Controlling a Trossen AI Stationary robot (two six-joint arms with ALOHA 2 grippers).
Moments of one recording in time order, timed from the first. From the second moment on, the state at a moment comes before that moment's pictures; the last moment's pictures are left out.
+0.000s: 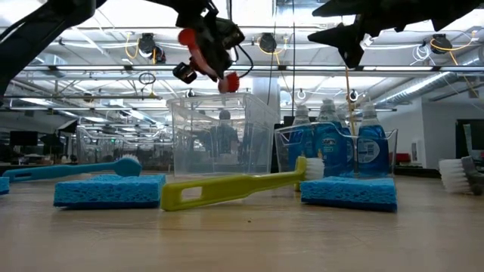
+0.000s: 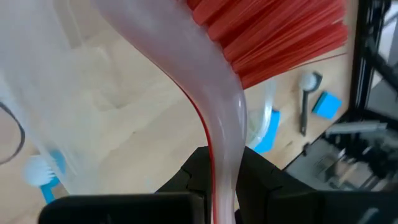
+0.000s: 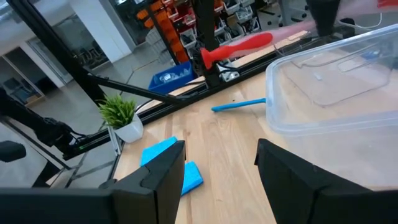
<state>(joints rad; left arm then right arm) 0.59 2.09 2.19 -1.54 0.56 -0.54 -0.01 0.93 0.57 0.19 -0.03 0.46</state>
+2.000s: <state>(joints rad) 0.61 1.94 2.14 -1.52 0.50 -0.62 -0.02 0.93 0.57 0.19 -0.08 0.46</state>
